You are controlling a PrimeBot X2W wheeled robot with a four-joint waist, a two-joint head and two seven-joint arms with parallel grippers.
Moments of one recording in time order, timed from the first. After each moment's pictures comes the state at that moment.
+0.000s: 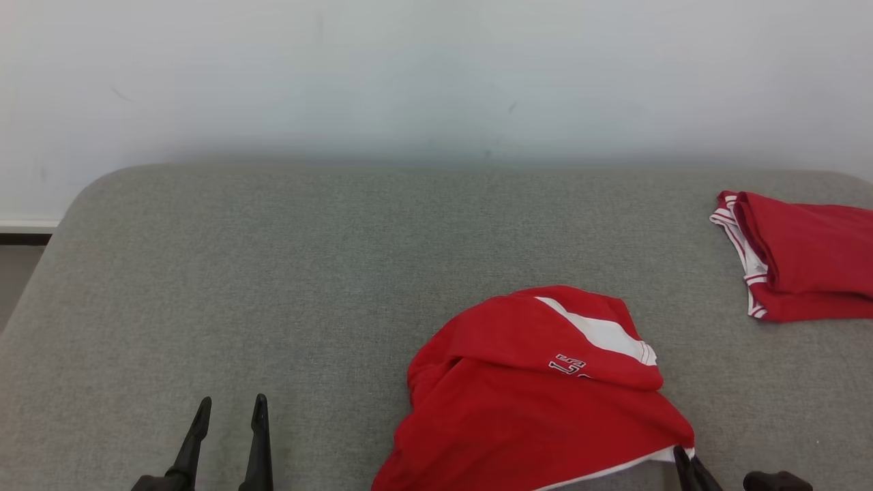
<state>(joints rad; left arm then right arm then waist) 0.02 0.06 0.00 0.17 -0.18 -0.13 -0.26 -0.01 -0.19 0.15 0.52 0.37 0.13 -0.24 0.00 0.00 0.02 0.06</state>
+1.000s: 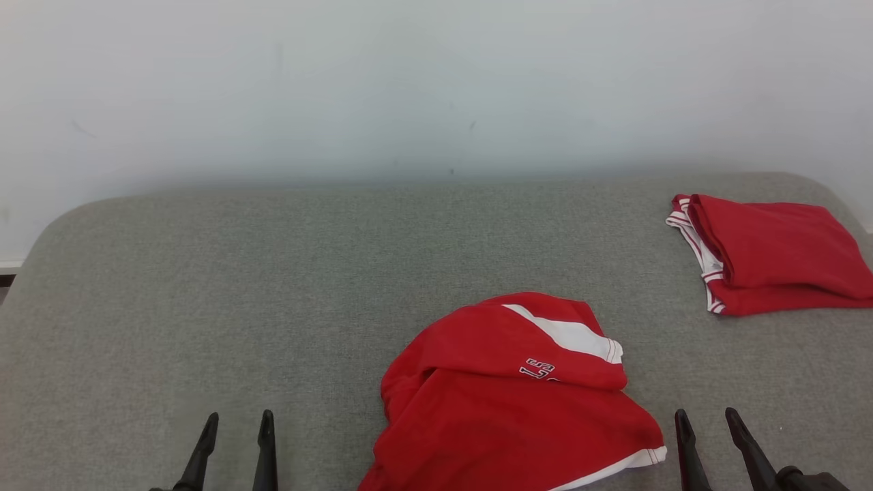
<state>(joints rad) 0.05 0.05 0.00 0.17 -0.18 -0.13 -0.26 0.11 -0.13 0.03 0.20 0.26 0.13 -0.26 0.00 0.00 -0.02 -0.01</state>
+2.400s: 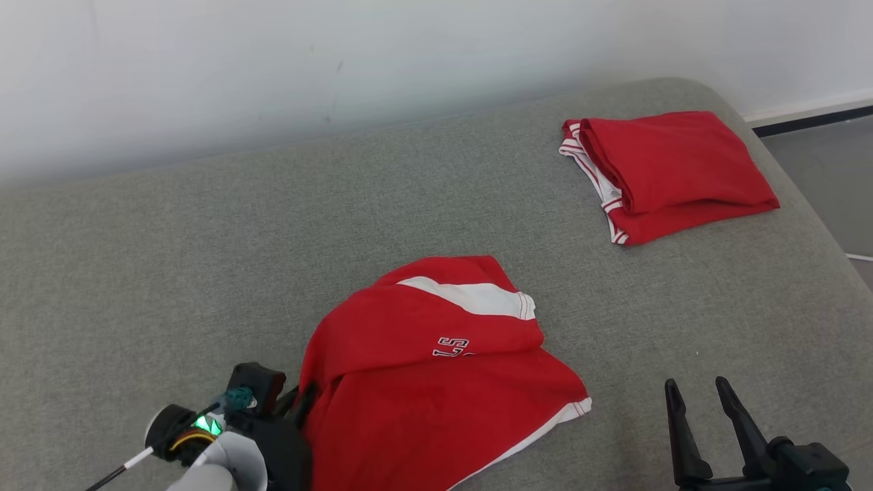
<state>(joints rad) -0.44 0.33 -0.61 0.61 -0.50 -0.13 0.04 0.04 -0.13 0.05 0.20 0.25 0.13 -0.26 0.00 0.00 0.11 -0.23</state>
